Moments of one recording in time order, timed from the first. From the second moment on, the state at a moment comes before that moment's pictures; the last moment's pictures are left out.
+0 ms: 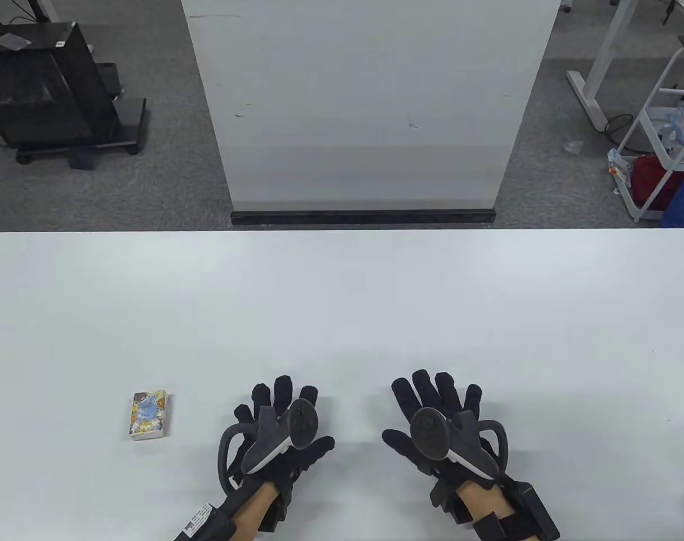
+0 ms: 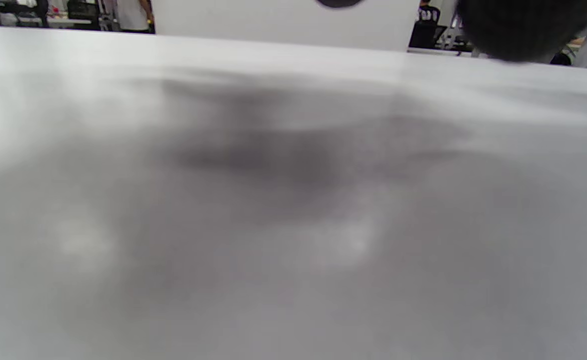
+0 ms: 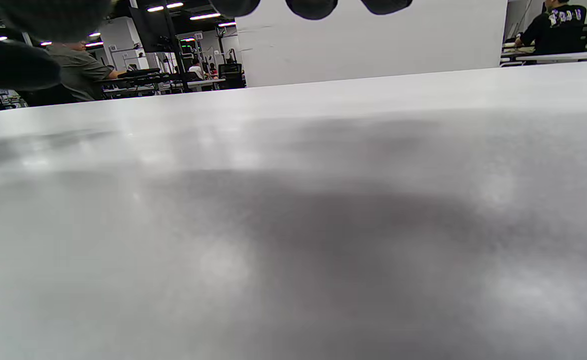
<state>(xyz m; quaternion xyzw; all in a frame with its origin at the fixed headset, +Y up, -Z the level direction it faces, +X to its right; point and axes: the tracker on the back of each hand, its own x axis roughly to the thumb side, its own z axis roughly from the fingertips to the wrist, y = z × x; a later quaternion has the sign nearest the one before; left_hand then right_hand) -0.149 -0.741 -0.312 -0.13 -0.06 0.01 0.99 0.108 -0.732 -0.292 0.07 0.02 0.99 0.10</state>
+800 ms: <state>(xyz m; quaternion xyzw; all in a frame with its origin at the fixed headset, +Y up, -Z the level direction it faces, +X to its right) -0.271 -0.701 -0.326 -0.02 0.20 0.13 0.97 0.109 -0.729 -0.289 0.07 0.01 0.99 0.11</state>
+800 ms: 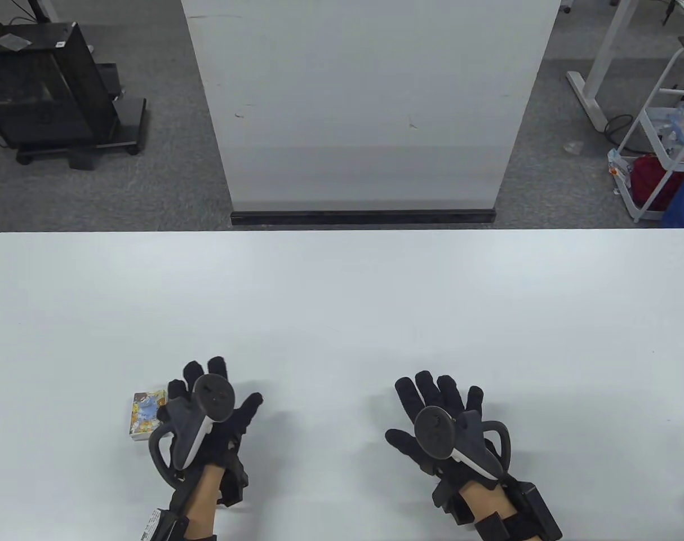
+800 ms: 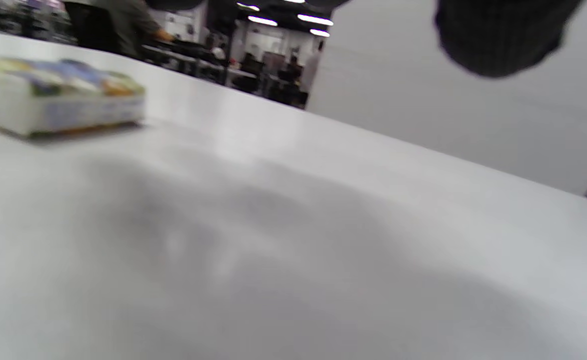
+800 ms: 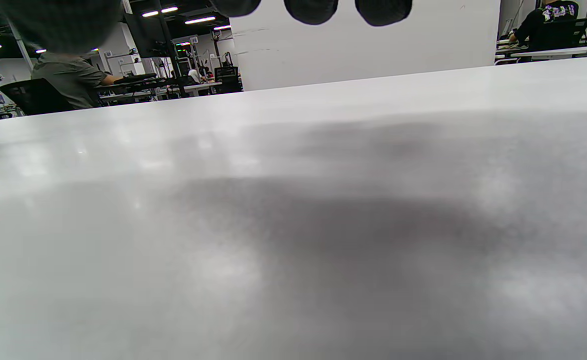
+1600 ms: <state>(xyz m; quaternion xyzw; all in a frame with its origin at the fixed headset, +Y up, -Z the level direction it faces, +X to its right) -0.358 -0.731 -0.326 -0.11 0.41 0.13 0.90 0.108 -0.726 -0.287 0.07 0.00 0.99 0.10</state>
